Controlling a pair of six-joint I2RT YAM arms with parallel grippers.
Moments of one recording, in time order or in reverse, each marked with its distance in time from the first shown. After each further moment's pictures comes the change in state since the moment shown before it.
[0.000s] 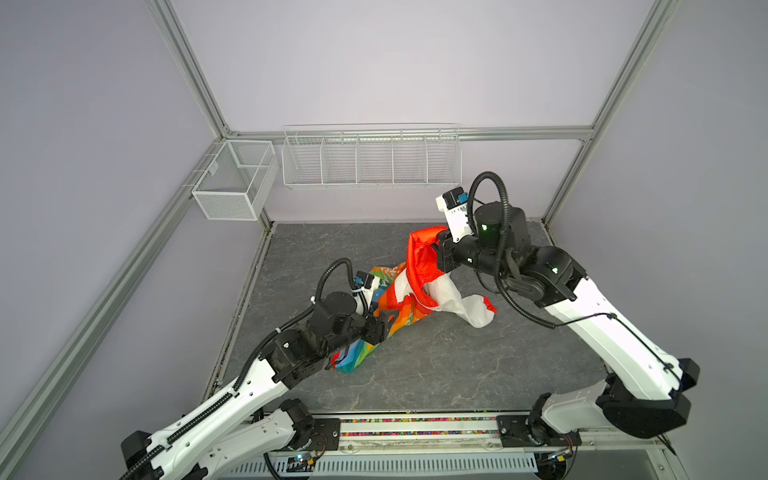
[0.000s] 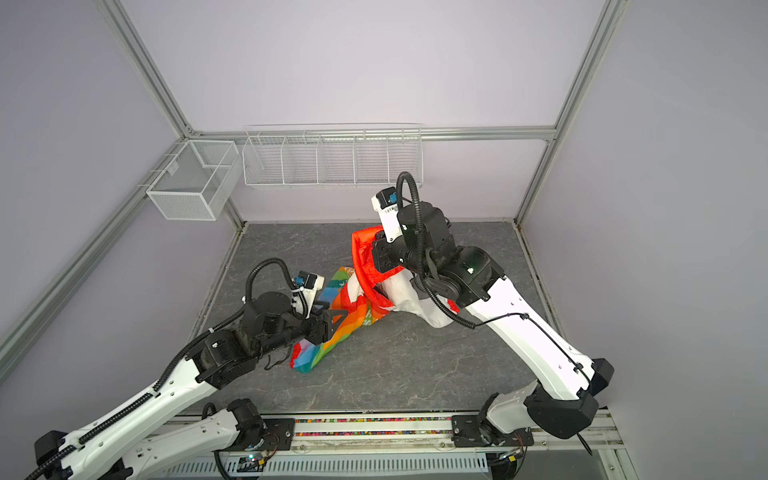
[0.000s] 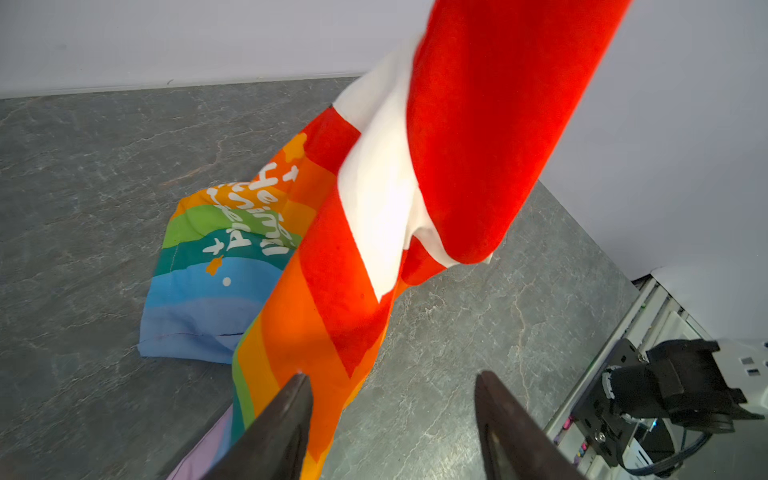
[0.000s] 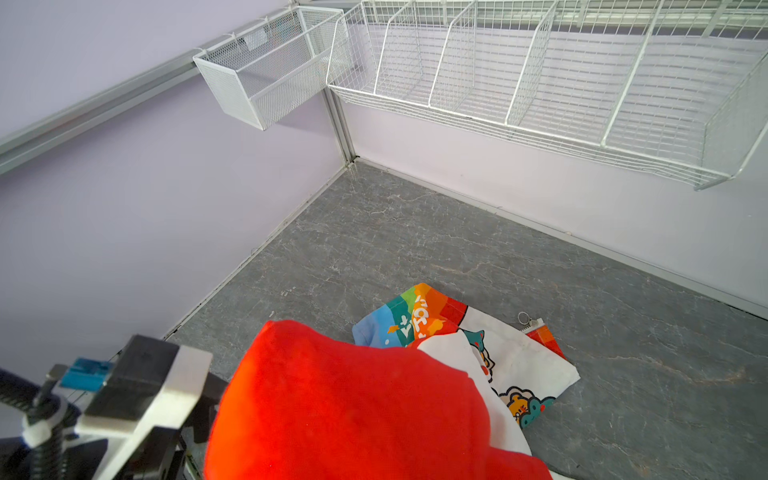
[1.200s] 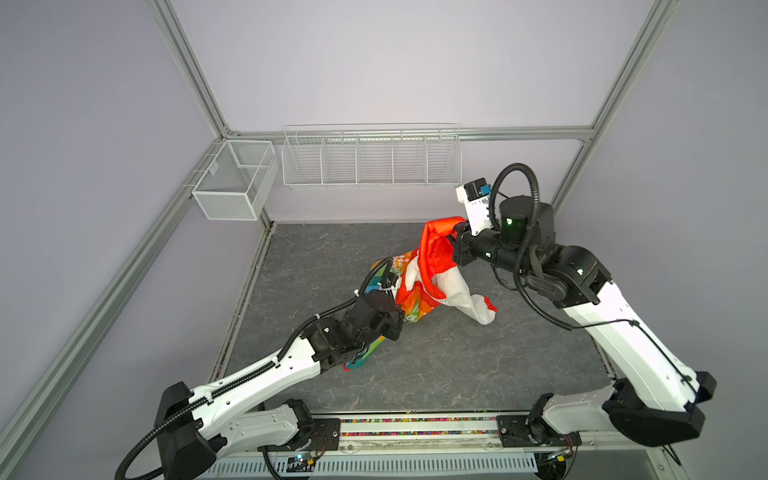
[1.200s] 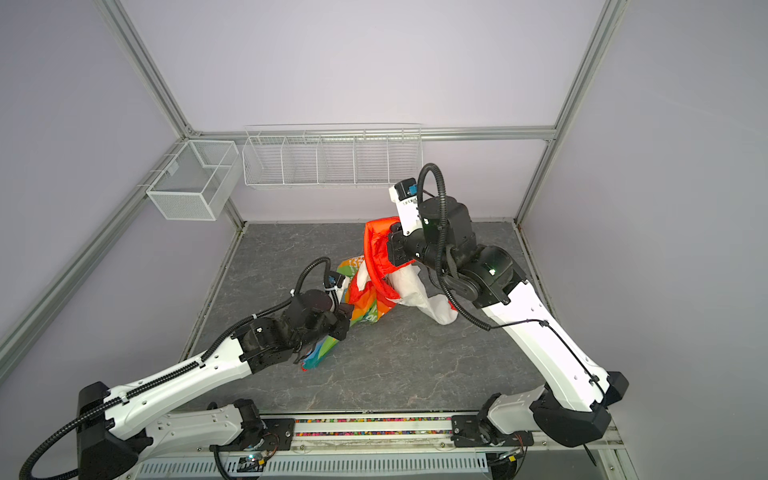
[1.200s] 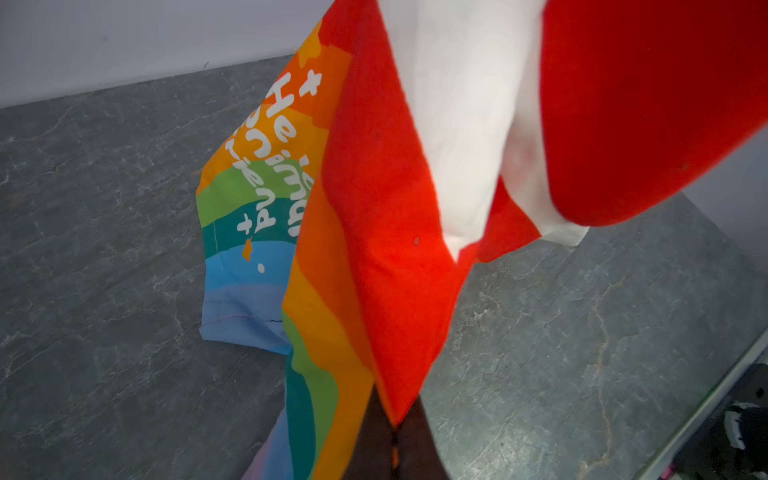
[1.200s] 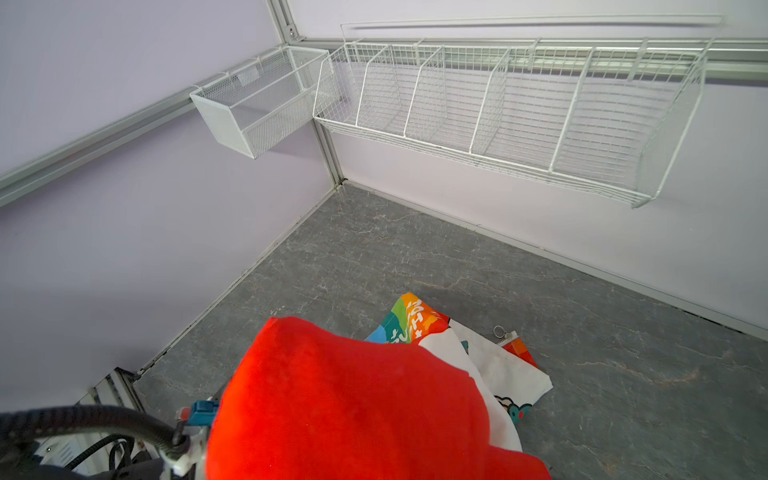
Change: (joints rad) left arm -0.096 0.229 0.085 0.031 -0.202 0.005; right arm -0.065 -0.066 0.010 -0.014 -0.010 -0.021
